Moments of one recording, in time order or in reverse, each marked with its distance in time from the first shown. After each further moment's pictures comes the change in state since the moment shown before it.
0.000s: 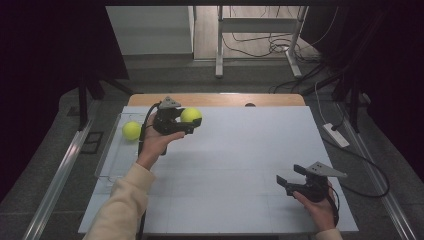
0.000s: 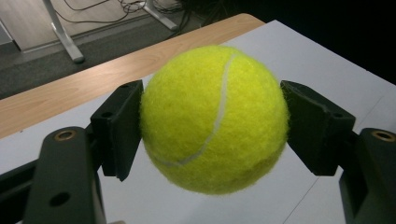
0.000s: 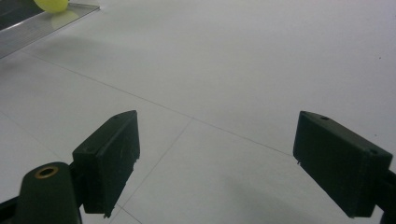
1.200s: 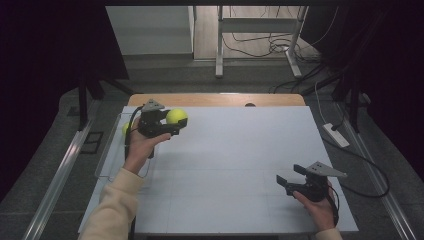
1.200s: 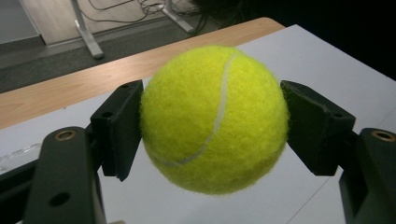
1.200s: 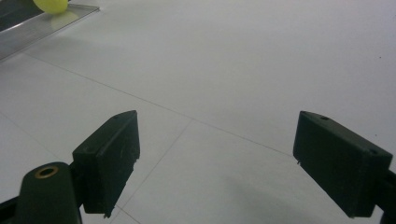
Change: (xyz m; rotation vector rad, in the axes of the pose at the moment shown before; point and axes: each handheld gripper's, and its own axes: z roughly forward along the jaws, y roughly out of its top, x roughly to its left) left arm 0.022 -0.019 -0.027 -0.018 0.061 -0.049; right arm -0.001 0.000 0.001 -0.001 -0.001 0.003
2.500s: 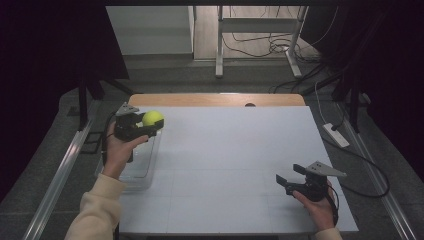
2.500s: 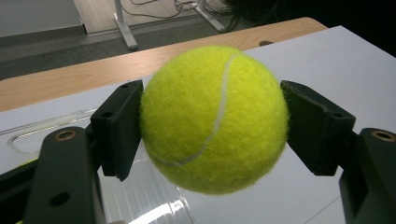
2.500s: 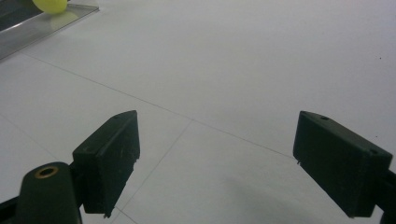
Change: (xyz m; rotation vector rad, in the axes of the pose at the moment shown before) left arm 0.043 -0.025 -0.038 -0.010 0.108 -0.072; right arm 0.000 0.001 0.001 0.003 -0.001 -0.002
